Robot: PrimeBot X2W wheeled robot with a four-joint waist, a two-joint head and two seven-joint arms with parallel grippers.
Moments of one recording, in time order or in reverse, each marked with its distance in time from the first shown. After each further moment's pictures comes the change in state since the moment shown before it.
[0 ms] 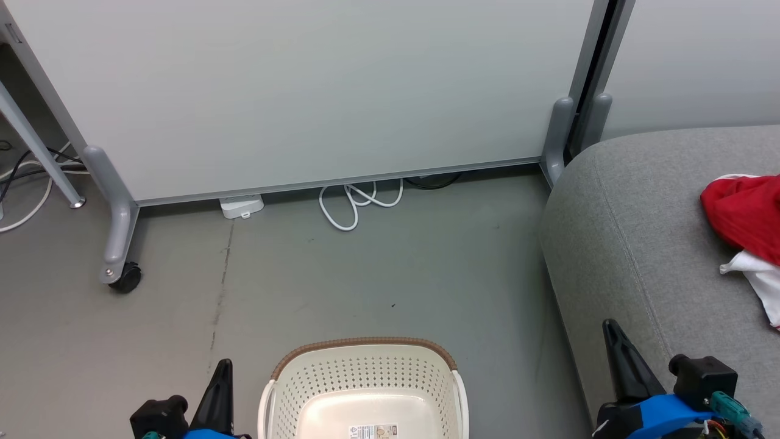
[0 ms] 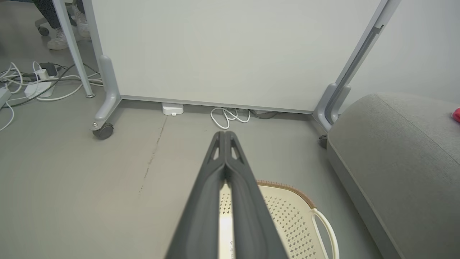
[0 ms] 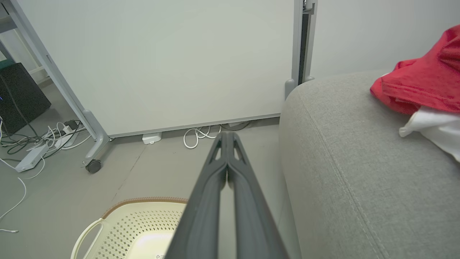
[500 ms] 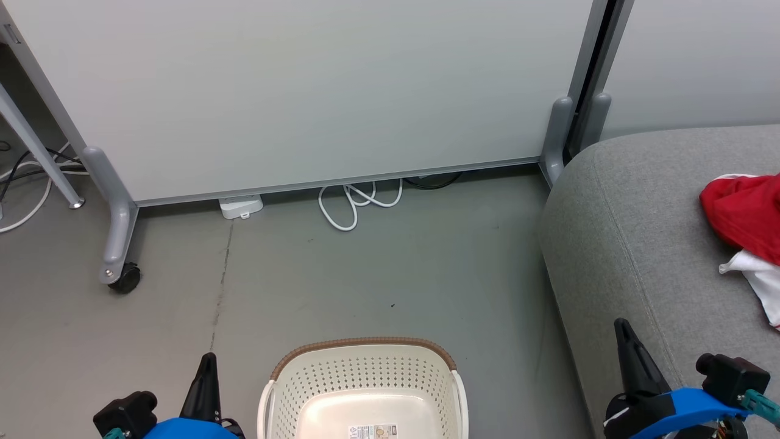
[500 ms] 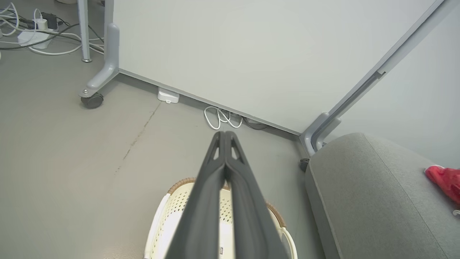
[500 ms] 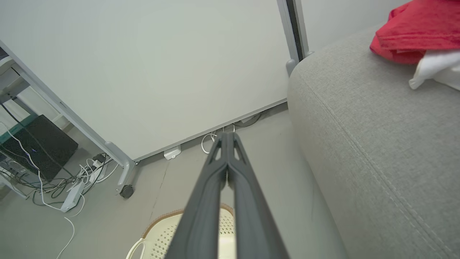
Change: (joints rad) left arm 0.005 -0.010 0.036 -0.042 -0.248 0.000 0.072; right arm 0.000 0.001 -0.016 -0.001 0.268 0.000 0.058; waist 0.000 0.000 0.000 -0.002
